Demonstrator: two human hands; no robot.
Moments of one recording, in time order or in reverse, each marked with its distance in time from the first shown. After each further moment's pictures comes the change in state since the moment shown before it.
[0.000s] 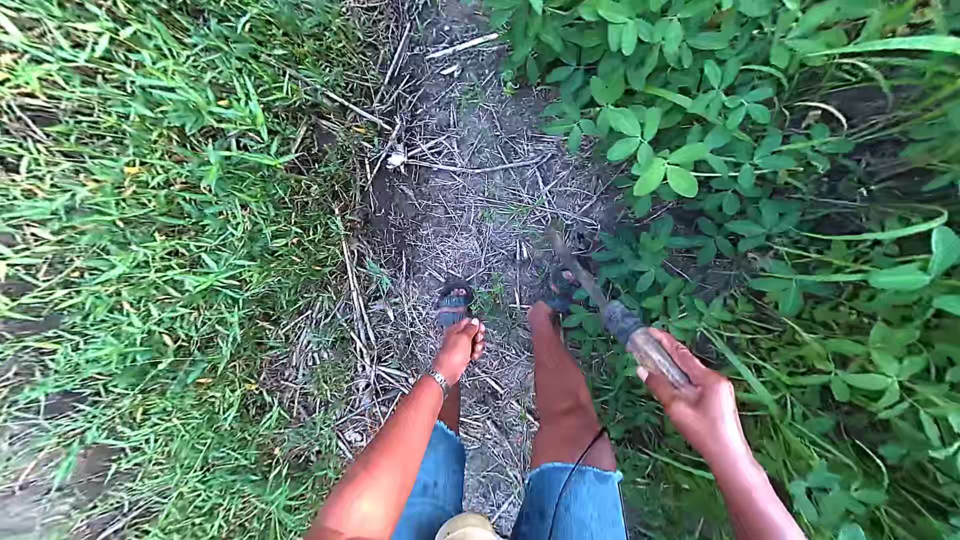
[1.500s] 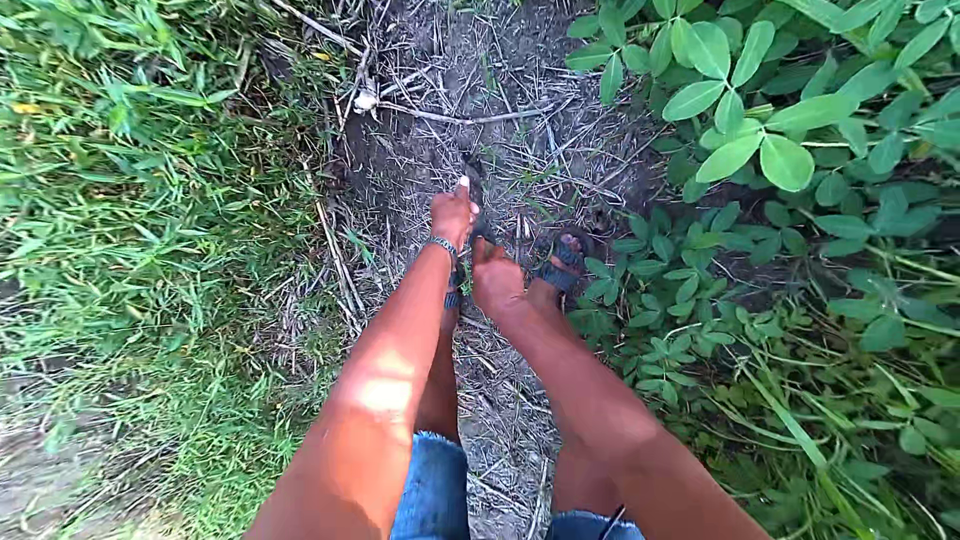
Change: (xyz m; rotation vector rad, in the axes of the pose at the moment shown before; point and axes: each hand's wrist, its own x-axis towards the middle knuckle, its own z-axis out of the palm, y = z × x) left_hand 0.152 0.161 0.058 0.249 0.361 0.037; right_hand 0.185 -0.075 0.261 -0.451 -0.562 0.012
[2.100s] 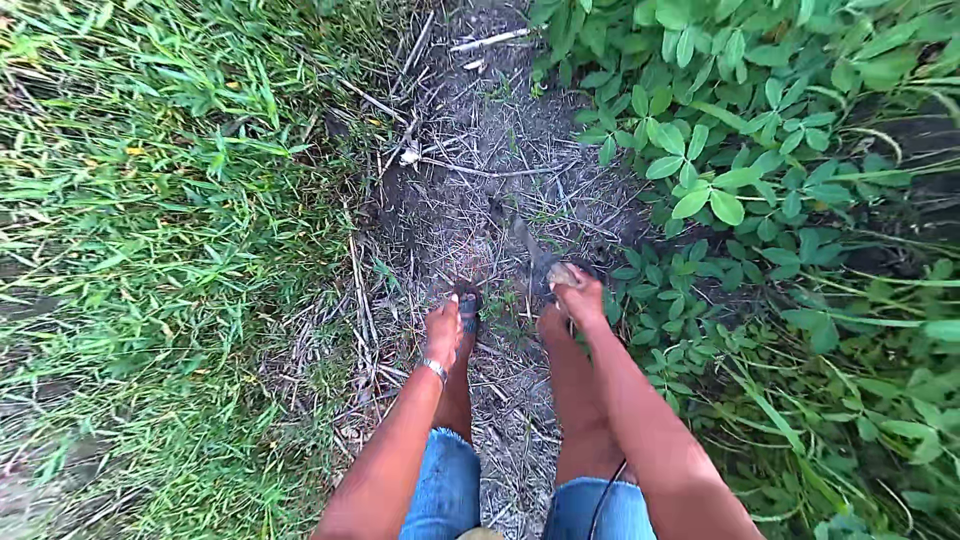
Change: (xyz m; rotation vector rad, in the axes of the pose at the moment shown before) left_hand -0.098 -0.128 -0.104 -0.294 0.004 -0.032; right_hand -0.036 0.078 -0.036 0.869 0.325 0.247
